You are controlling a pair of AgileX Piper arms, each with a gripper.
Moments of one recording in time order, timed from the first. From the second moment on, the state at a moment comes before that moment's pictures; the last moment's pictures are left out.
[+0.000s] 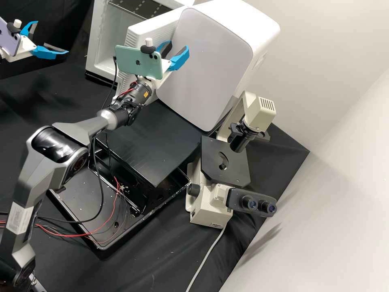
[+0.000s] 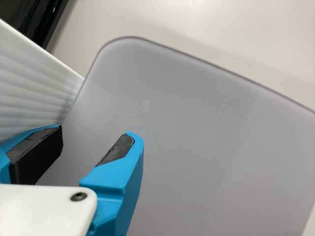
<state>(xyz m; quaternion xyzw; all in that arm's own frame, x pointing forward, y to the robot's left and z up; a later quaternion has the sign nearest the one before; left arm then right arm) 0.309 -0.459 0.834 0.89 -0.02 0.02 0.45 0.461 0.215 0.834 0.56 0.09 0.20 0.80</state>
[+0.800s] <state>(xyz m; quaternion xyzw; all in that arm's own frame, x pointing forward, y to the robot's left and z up) 0.309 -0.459 0.834 0.89 -0.02 0.02 0.45 0.472 0.286 0.796 0.54 0.15 0.18 0.81</state>
